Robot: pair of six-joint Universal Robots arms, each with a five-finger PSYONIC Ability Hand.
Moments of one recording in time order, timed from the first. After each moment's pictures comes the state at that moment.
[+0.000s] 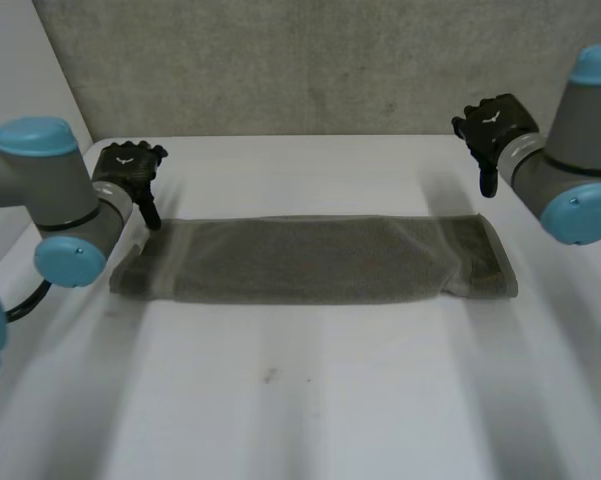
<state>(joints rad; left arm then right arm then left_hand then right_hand) 4.48 -2.45 -0.85 3.12 -1.57 3.40 1.83 -0.61 0.42 0.35 1.49 2.45 0.18 0.17 0.17 0.17 0.03 0.23 0.26 0.25 0.26 0.06</state>
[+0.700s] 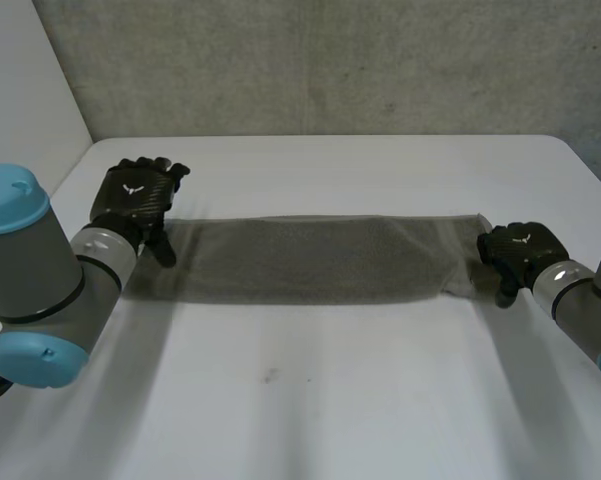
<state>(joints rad) 4.37 -1.94 -1.59 3.41 -1.57 3.40 1.69 -1.03 1.55 -0.12 1.38 2.63 0.18 0.17 0.17 0.17 0.03 0.63 0.63 0.63 0.63 0.47</state>
